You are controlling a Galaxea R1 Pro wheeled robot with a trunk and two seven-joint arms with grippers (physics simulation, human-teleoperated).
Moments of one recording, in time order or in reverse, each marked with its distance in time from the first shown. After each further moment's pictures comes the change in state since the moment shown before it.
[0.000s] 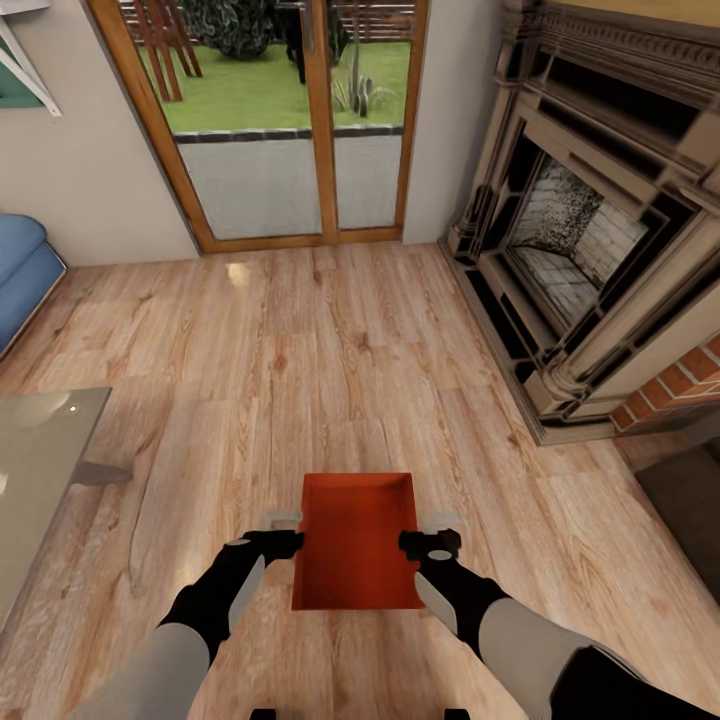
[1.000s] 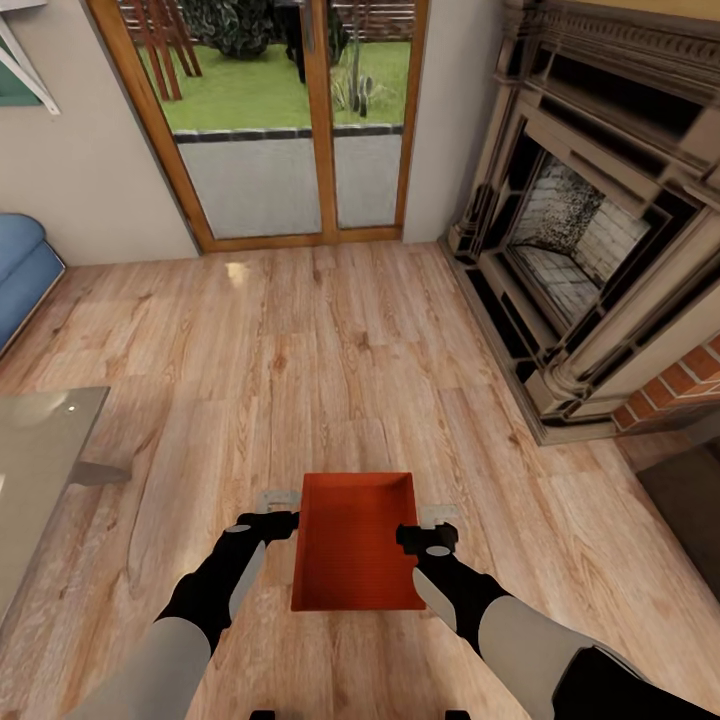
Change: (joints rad) left arm 0.000 -0.005 -0.005 -0.098 0.002 0.006 0.076; right arm -0.001 -0.004 0.005 -0.035 0.000 0.003 -0.002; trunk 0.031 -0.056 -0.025
